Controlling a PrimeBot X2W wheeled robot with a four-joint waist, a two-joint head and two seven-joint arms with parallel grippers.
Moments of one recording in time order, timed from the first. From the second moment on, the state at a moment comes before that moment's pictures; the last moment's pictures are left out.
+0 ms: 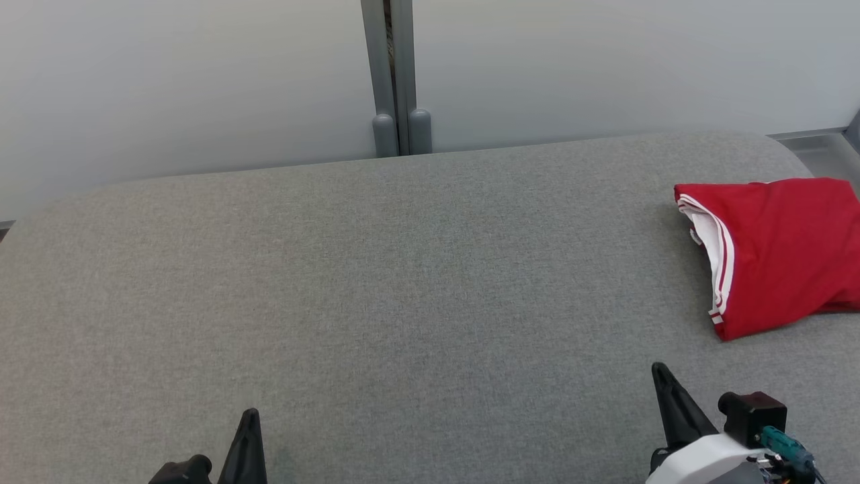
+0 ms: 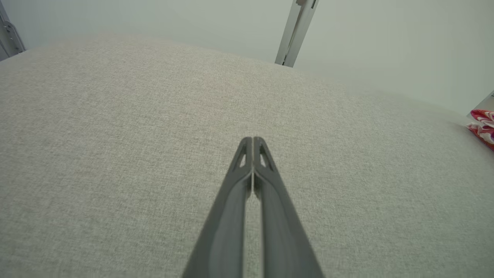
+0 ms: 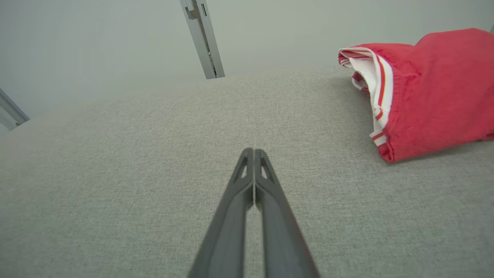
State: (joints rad) left arm 0.10 0.05 -0.12 0.32 -0.37 -0.05 -0.26; right arm -0.01 -0.04 0.02 0.36 0.23 0.13 -0.26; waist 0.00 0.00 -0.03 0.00
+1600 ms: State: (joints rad) left arm 0.01 0.05 0.00 0.29 -1.02 -0.09 -0.06; right arm -0.05 -0.04 -0.05 0.31 0.96 0.13 -0.06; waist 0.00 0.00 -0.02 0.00
